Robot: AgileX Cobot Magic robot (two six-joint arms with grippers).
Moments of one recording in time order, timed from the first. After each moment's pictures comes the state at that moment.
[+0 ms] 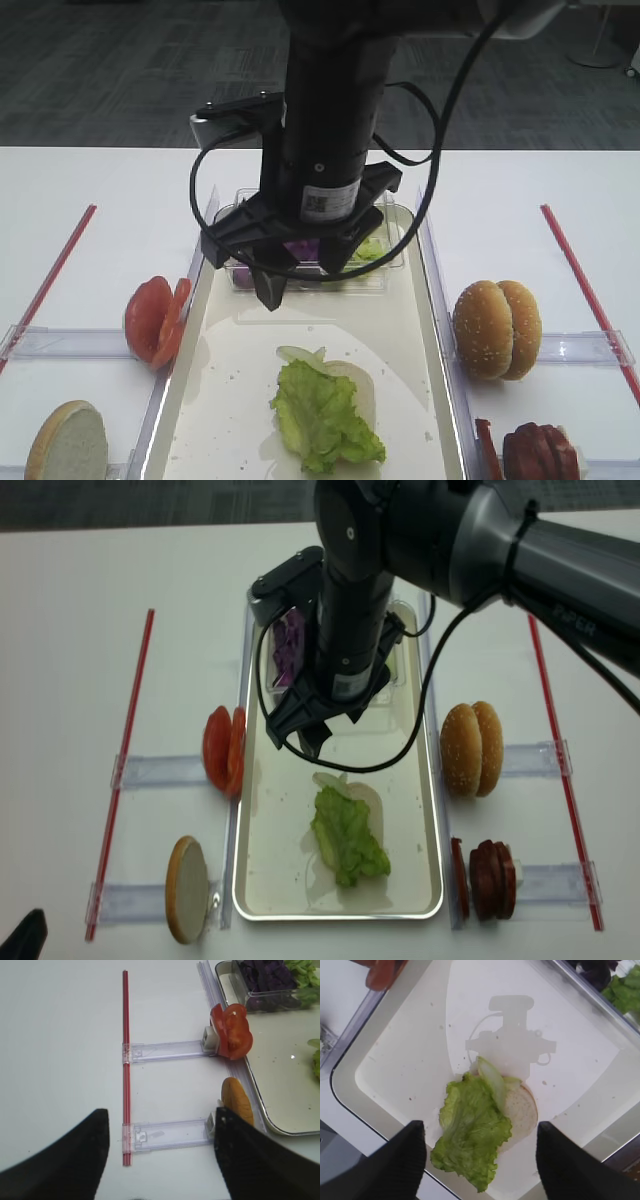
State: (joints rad) left arm -0.06 -0.02 -0.49 0.00 1.18 -0.03; right arm 0.73 1.89 -1.59 0.15 1.22 0.01
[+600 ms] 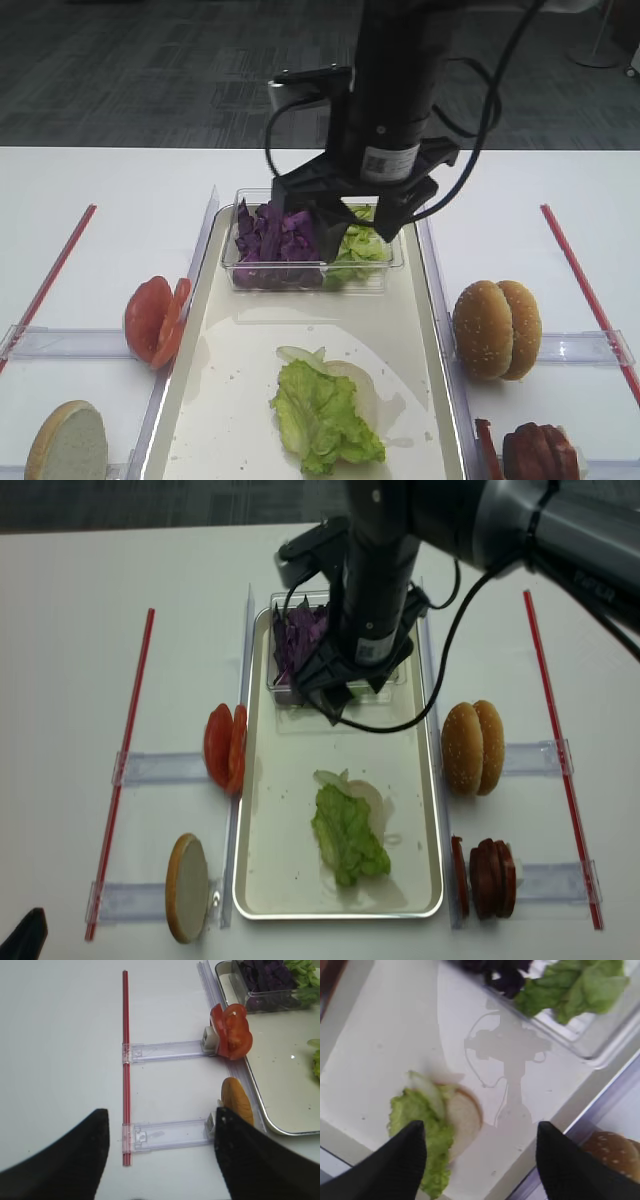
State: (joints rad) left arm -0.06 -0.02 -0.49 0.00 1.18 -0.03; right arm 0.61 1.89 -1.60 0.14 1.23 0.01
